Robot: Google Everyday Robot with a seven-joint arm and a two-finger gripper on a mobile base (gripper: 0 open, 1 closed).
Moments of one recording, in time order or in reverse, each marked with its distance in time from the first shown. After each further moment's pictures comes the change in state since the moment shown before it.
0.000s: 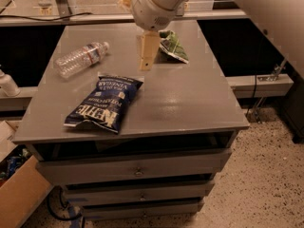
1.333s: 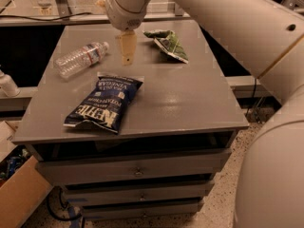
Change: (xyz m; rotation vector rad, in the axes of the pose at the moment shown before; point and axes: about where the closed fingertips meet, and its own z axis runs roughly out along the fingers) arm -0.010 -0.053 0.066 0.032 0.090 -0.155
